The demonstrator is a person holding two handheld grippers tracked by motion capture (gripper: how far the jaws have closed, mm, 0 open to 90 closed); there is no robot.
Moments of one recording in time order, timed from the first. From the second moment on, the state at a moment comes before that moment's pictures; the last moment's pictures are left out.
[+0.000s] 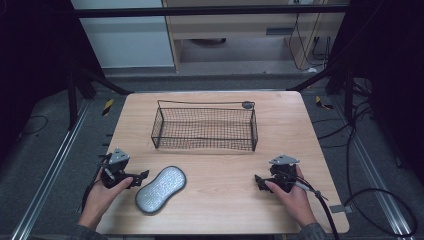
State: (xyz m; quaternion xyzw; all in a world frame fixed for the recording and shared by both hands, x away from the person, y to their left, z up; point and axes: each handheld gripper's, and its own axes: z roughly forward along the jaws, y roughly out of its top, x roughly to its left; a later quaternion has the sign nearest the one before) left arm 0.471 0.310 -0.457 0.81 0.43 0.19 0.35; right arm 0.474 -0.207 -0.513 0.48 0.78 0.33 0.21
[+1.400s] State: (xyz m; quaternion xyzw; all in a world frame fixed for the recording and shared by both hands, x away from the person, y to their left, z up) left arm 0.475 0.218 -0.440 0.92 0.36 0.07 0.11; right arm 0.472 -0.207 -0.513 0.48 0.78 0.33 0.21
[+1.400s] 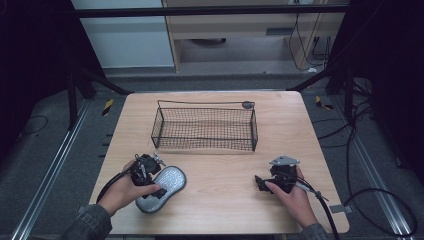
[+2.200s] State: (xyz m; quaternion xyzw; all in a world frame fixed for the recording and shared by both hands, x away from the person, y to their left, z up) left arm 0.479 0.210 -0.456 0.92 0.38 0.05 0.10; right arm 0.471 -0.207 -0.512 0.48 0.79 0.33 0.20
